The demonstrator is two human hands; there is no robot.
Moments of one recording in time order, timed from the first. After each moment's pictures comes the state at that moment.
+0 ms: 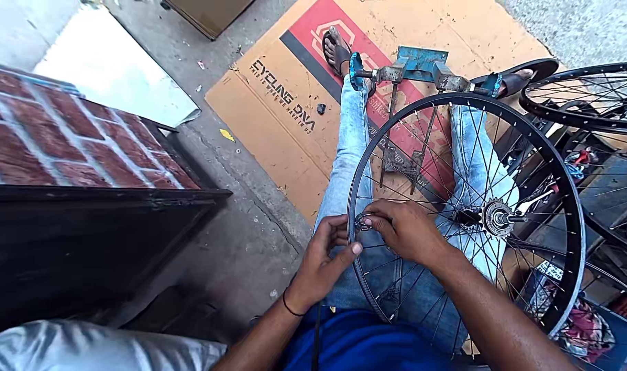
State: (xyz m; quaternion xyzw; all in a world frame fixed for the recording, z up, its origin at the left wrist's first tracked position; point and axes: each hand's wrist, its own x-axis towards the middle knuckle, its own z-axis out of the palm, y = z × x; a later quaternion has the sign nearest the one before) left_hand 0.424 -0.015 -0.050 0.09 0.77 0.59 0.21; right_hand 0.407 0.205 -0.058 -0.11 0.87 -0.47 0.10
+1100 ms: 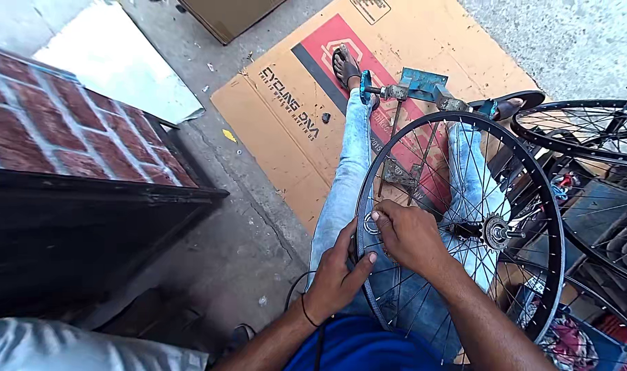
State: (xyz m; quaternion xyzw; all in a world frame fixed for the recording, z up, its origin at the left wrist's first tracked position) left_hand 0.444 -0.003 -0.059 0.12 0.81 0.56 0.16; right_hand 0.408 0.195 -0.033 -0.05 0.92 -0.37 0.09
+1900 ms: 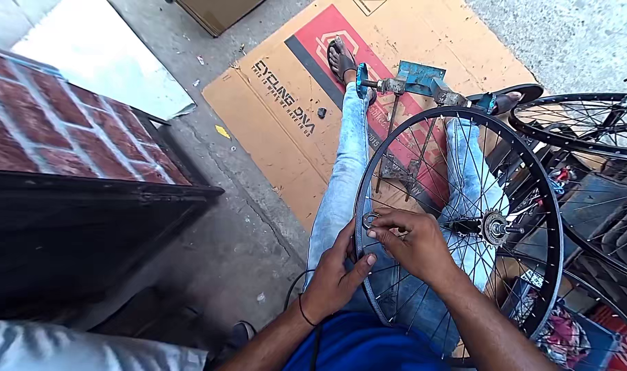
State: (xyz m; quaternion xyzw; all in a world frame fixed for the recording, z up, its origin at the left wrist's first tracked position) left_hand 0.448 -0.008 -0.062 0.13 0.78 0.58 0.18; right_hand 0.427 0.202 -0.042 -0.04 0.85 -0.52 0.04
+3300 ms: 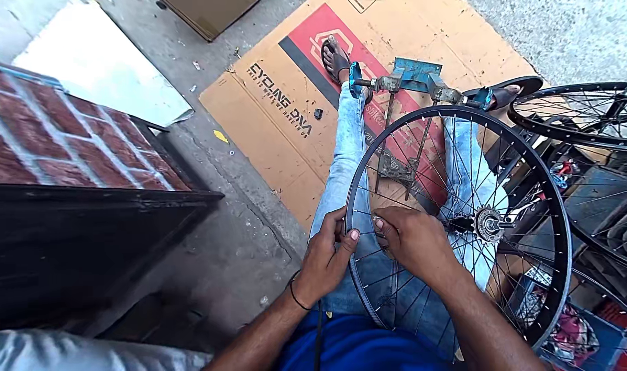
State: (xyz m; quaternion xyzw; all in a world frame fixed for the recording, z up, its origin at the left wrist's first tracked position) left_hand 0.416 -0.008 -0.060 0.10 0.84 0.51 0.17; right_hand 0.422 0.206 -0.037 -0.03 0.94 -0.32 0.10
